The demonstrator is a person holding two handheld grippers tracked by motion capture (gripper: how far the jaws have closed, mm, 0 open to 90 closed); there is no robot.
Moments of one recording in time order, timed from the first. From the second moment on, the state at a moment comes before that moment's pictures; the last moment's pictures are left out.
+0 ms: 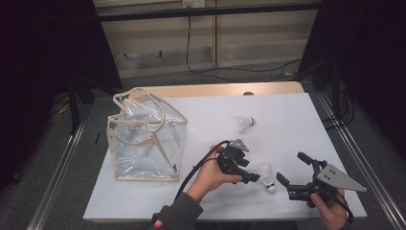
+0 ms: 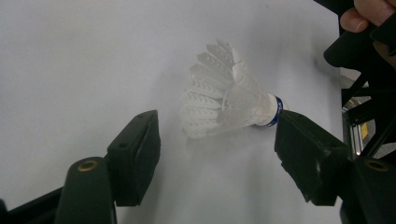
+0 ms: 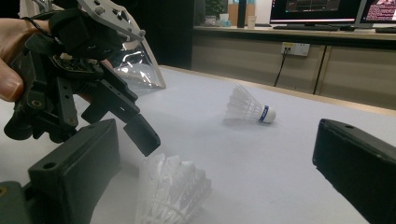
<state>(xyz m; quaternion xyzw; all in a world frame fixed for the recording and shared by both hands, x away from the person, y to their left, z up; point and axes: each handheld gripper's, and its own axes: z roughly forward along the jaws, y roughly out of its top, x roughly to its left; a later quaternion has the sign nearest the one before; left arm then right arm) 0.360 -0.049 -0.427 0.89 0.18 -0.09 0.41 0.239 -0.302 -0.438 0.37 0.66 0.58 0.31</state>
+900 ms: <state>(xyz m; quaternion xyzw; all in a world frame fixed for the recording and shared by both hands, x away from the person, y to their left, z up) 0.352 -0.058 -0.426 0.90 0.14 -0.11 0.39 0.239 -0.302 -0.438 0.37 0.66 0.58 0.31</state>
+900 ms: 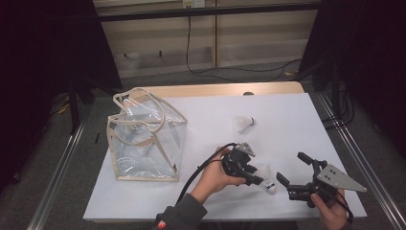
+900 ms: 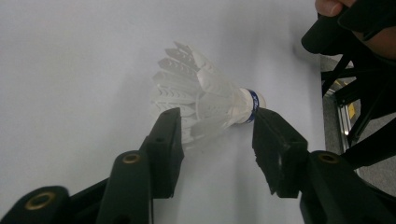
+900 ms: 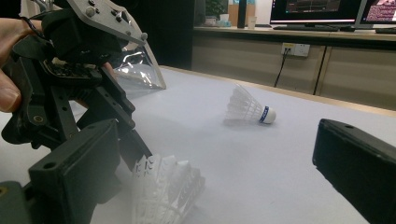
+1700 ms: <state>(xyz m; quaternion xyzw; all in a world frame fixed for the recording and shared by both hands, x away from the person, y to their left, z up) 0.352 -0.054 -0.424 0.90 0.15 -0.15 0.37 0.239 -0.302 -0.438 0.37 0.66 0.58 0.31</state>
